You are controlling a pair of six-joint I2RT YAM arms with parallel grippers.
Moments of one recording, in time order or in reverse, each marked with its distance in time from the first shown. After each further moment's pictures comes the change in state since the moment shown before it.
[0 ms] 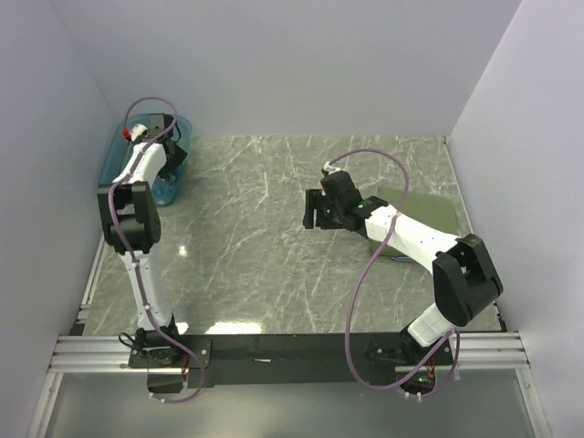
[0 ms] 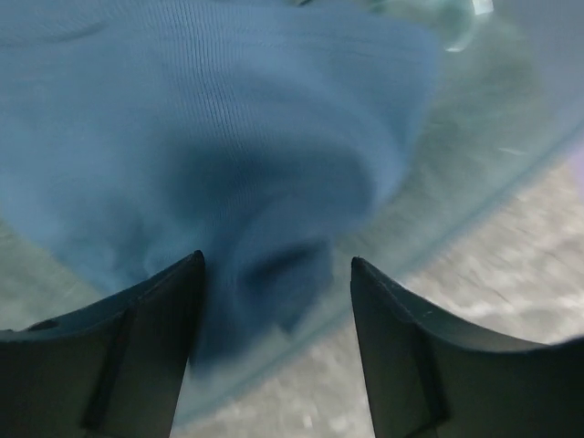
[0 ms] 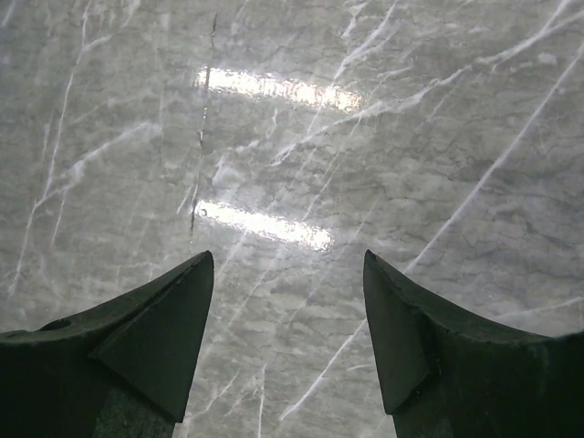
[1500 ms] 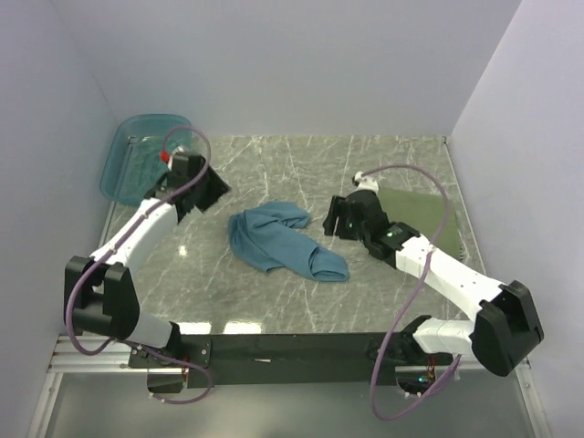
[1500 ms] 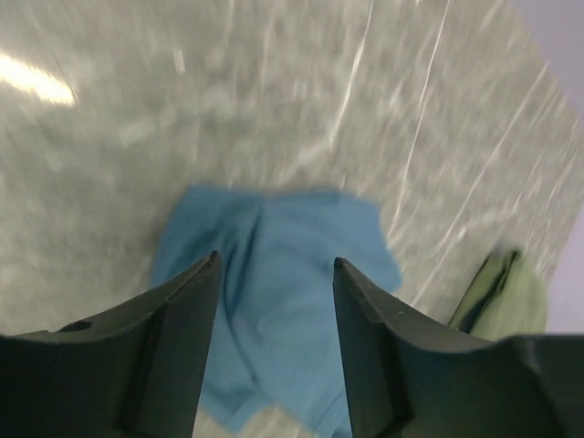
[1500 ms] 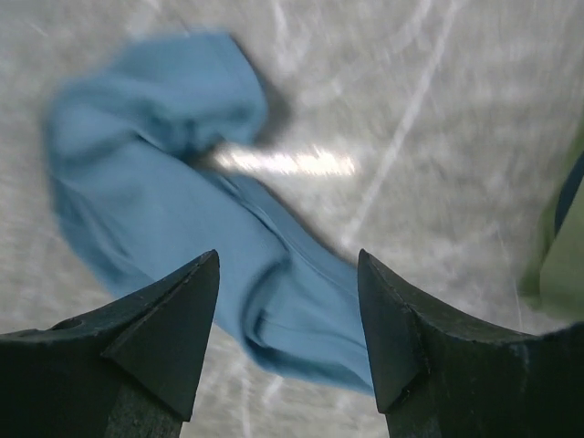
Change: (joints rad) left arm -0.282 -0.691 -0.708 0.238 0.298 -0.006; right arm 0.006 -0.345 -0.217 0.058 0.165 0.080
